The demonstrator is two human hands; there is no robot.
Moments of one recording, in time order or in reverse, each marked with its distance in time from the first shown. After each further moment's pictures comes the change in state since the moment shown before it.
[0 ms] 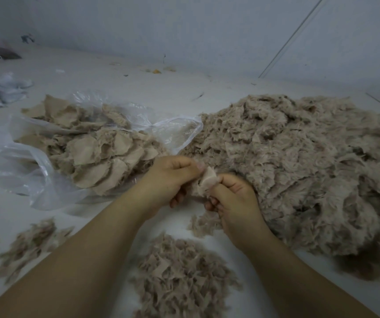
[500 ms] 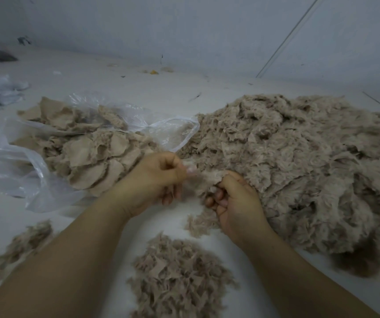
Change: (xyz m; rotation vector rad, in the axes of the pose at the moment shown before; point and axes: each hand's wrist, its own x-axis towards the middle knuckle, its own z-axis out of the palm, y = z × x) left_hand -0.006 0.009 -0.016 -0.090 -0.082 -0.027; right_hand 0.004 -0.001 -0.003 0.346 0.112 0.107
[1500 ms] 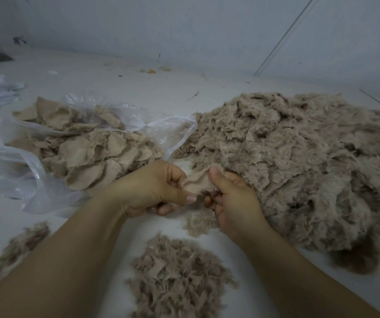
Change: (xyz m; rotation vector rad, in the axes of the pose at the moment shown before) left_hand 0.000 0.001 -0.004 0.124 -0.297 -0.188; right_hand -0.005 -0.009 0.011 -0.058 0.120 0.100
